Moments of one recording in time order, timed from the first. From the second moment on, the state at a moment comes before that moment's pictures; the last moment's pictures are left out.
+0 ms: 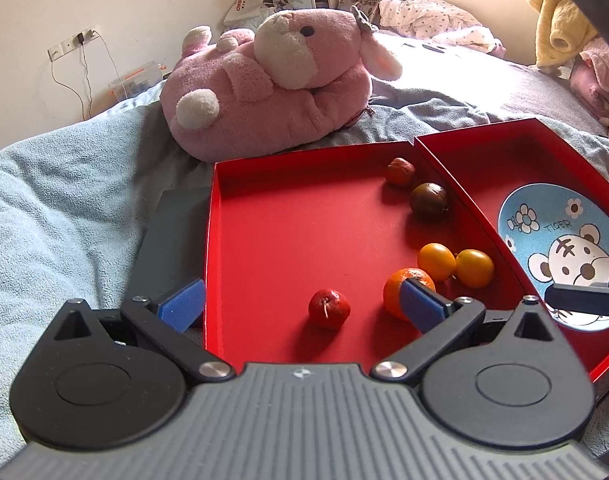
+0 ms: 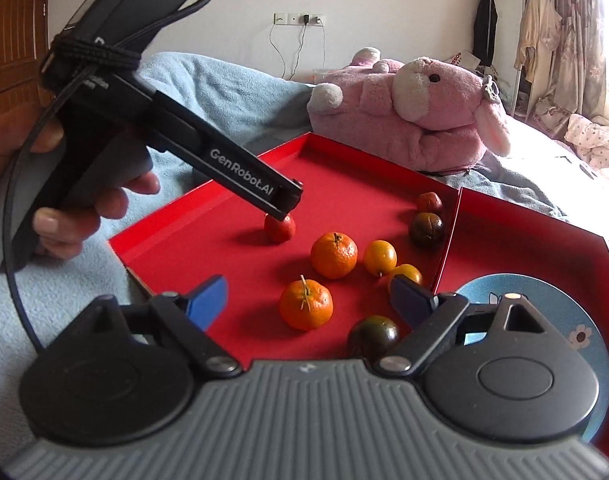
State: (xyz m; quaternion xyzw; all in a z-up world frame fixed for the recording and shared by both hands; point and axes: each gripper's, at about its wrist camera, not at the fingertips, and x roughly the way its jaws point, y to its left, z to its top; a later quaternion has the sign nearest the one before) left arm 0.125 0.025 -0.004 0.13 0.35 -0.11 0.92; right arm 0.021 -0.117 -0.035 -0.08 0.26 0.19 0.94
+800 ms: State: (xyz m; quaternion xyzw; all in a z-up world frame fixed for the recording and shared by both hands) left arm 0.092 0.005 -0.011 0.13 0.34 -0.24 0.90; right arm 0.026 -0.124 -0.053 -0.13 0.29 0.15 0.94
